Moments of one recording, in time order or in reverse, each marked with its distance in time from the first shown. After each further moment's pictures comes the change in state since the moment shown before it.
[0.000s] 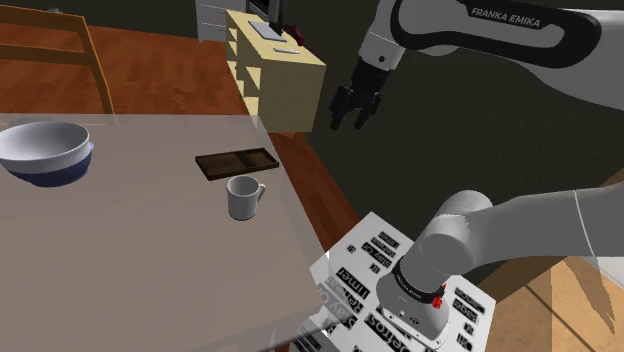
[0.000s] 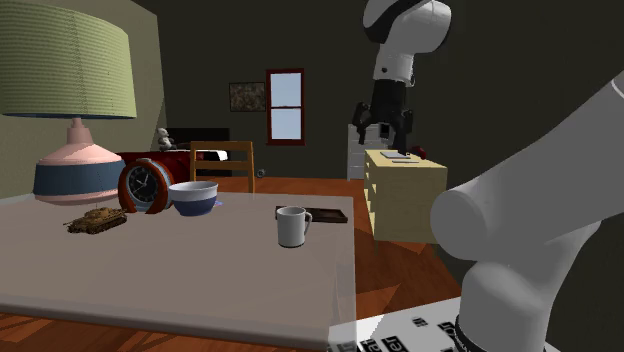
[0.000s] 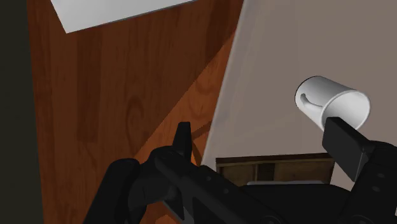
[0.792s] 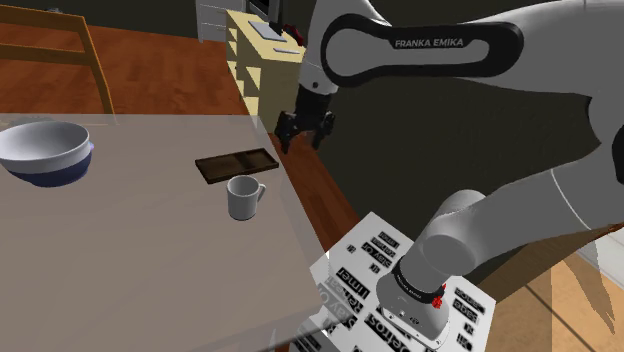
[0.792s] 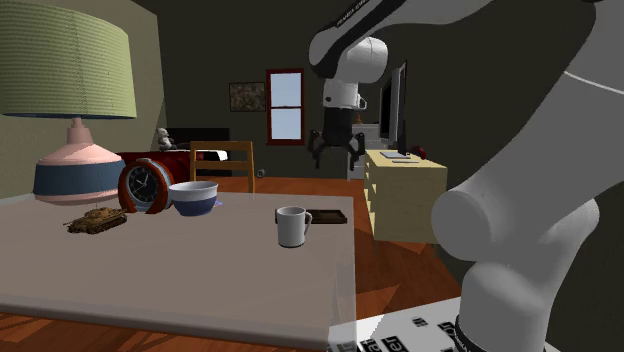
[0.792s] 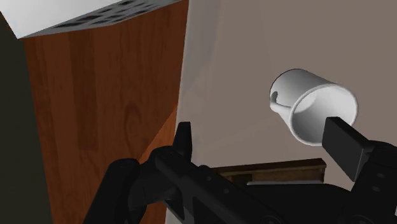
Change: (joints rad) arm 0.032 0.238 0.228 0.026 0.034 0.198 0.272
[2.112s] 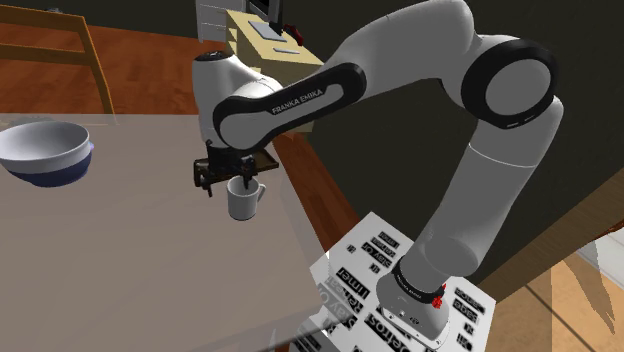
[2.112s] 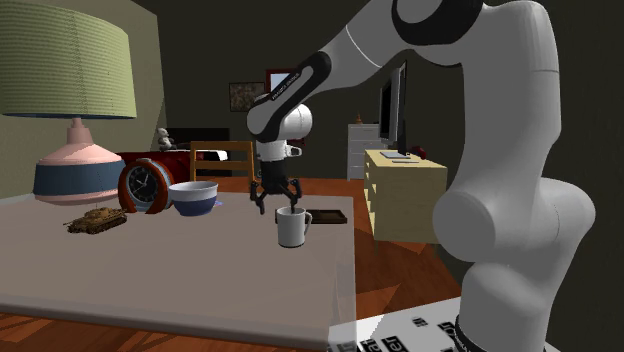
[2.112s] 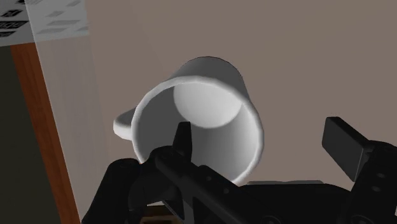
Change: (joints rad) arm 0.048 0.660 0.237 0.327 -0.279 0.208 0.543
